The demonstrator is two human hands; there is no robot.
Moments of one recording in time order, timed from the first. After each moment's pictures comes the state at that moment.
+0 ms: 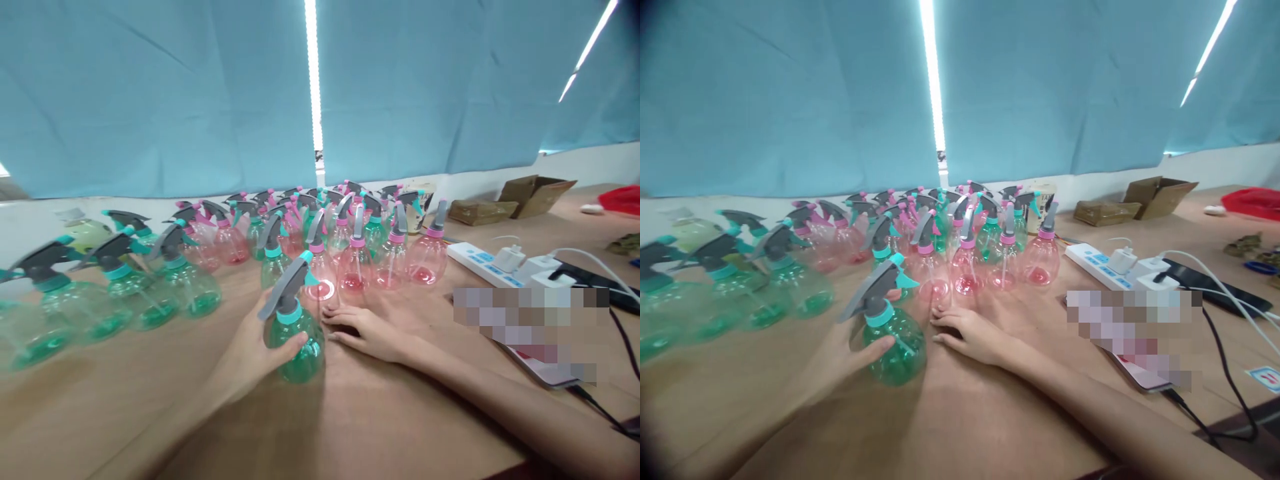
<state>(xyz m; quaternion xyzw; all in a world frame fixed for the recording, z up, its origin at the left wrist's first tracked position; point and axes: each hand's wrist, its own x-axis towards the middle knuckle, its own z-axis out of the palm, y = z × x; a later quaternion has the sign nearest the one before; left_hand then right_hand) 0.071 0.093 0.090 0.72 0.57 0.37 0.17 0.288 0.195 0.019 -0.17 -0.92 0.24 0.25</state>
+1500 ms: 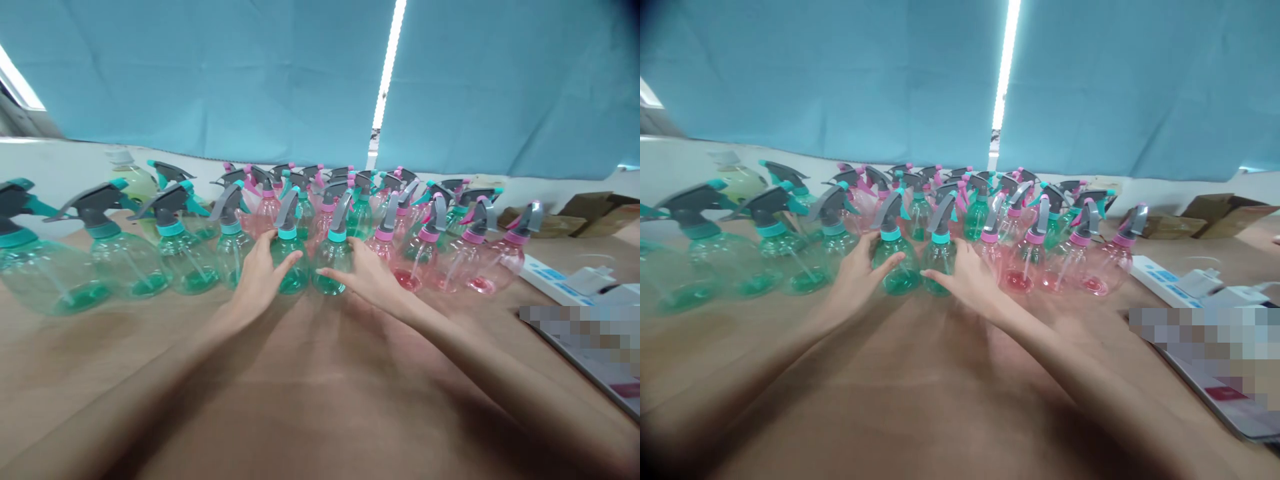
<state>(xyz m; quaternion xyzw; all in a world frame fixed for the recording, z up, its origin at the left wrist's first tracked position) -0.031 0.143 0.080 0.60 0.69 0.40 0.00 0.163 0.214 0.060 -0.42 -0.82 0.17 0.35</state>
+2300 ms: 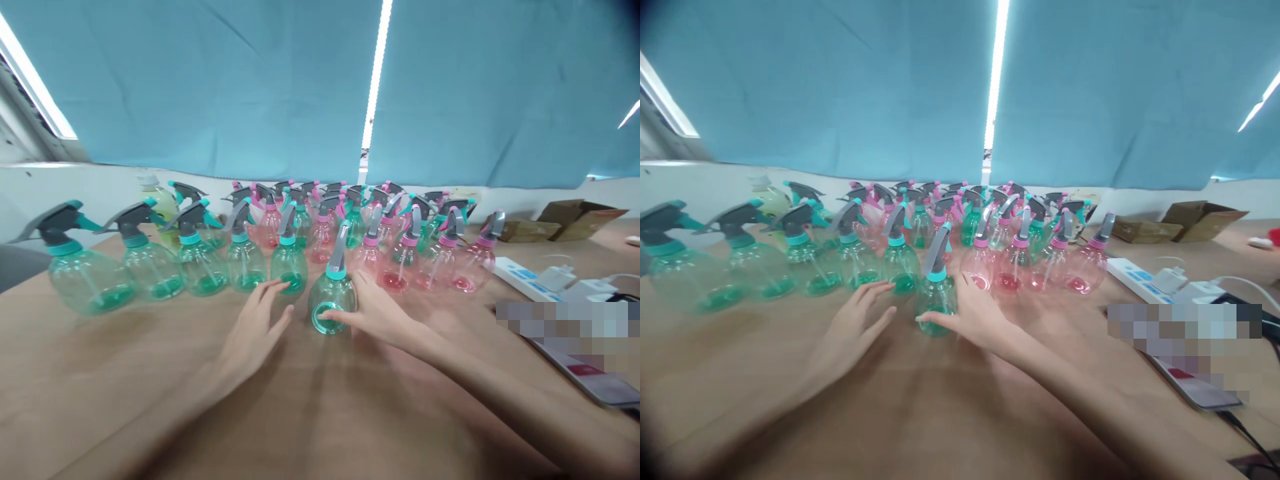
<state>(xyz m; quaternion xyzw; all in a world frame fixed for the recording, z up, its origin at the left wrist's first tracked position) -0.014 0.060 0.057 0.67 0.67 0.31 0.02 0.201 0.155 0.063 -0.35 -0.86 0.21 0.30</state>
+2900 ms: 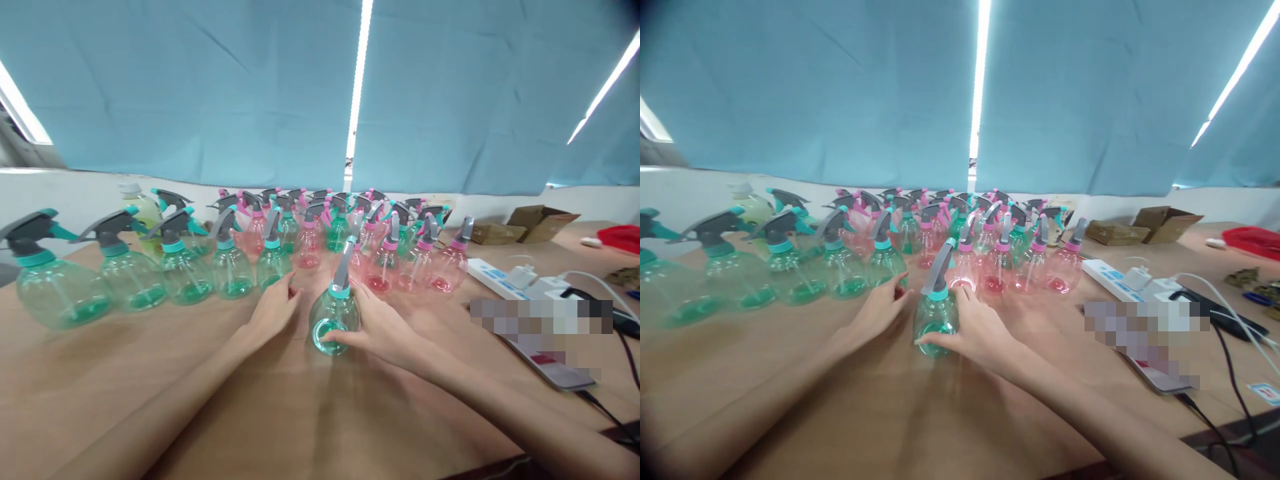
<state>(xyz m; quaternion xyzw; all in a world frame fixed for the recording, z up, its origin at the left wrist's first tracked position) 0.007 0.130 0.058 0.67 0.67 0.31 0.08 0.231 0.131 0.074 -0.41 -0.86 0.17 0.24</state>
